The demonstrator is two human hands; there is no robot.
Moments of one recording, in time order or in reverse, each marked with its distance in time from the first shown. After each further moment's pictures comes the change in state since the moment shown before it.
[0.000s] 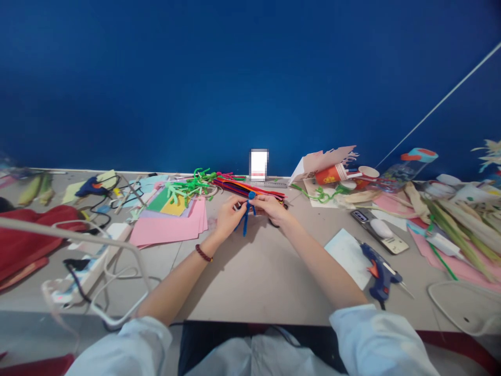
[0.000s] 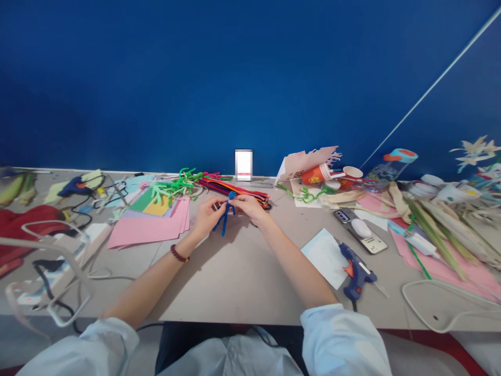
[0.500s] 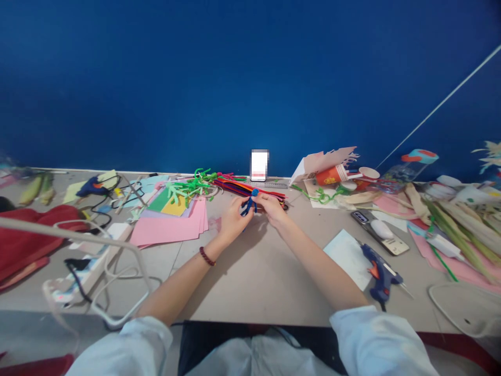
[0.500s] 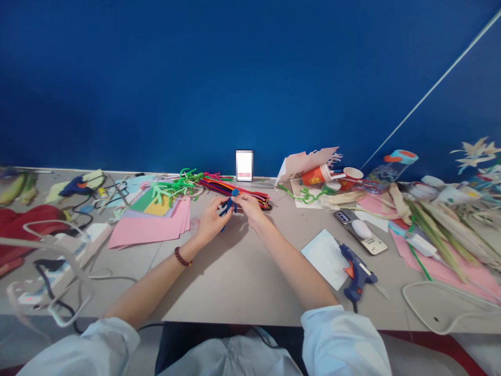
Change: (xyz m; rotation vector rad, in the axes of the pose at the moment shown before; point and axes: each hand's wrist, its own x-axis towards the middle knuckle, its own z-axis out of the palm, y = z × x) left_hand -0.008 0.007 0.010 0.083 0.017 0.064; right_hand 0.006 0.007 0.007 0.161 0.182 -0.050
